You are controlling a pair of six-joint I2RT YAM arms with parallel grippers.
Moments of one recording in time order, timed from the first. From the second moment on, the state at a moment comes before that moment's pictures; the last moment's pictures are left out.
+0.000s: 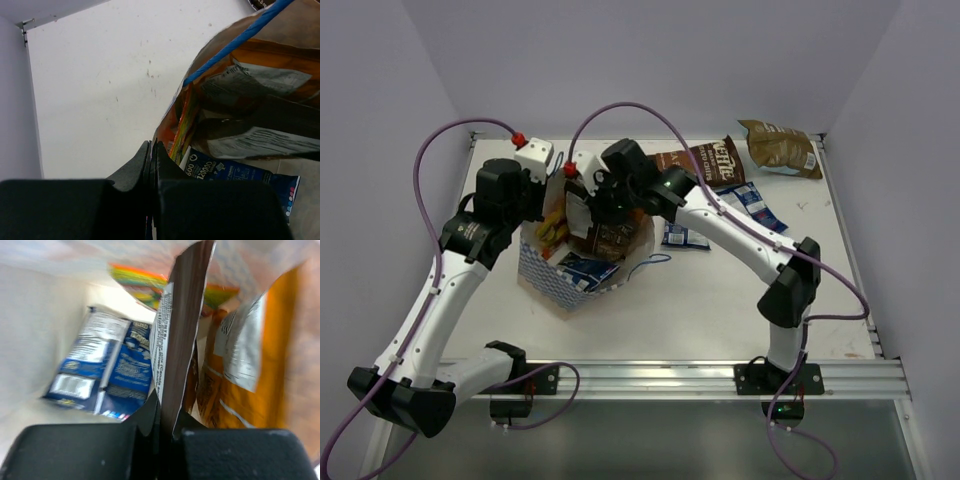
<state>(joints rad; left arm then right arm) -0.32 1.08 1.23 -0.66 -0.13 0.09 0.89 1.90 1.94 -0.74 -0.23 -0.19</state>
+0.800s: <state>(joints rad) -0.32 1.08 1.24 -0.68 -0.26 0.08 0.54 1.02 1.75 -0.63 0.34 0.06</state>
